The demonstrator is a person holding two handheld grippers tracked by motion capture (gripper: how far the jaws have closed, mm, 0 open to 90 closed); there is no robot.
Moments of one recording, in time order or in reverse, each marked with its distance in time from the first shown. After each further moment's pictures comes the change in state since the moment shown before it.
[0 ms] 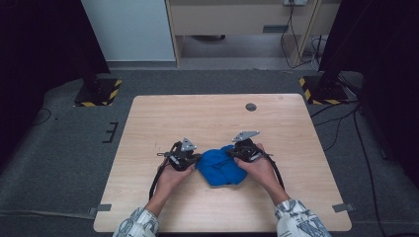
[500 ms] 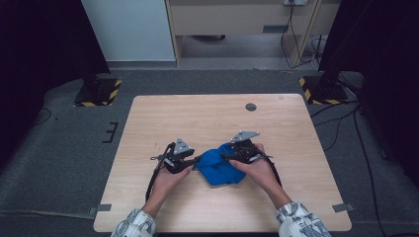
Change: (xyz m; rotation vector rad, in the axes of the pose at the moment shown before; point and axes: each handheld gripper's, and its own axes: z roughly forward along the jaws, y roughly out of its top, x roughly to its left) left arm 0.000 -0.006 -0.020 -0.121 0.027 -0.008; right arm 0.015 0.006 -0.016 -0.069 -0.025 0.003
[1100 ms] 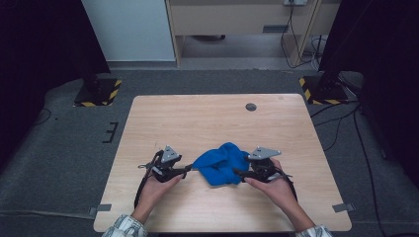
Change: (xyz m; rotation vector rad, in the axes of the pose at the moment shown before) left arm 0.009 -0.027 -0.026 0.032 0.020 -0.018; right arm 0.012 -0.051 -0.055 -0.055 -0.001 0.010
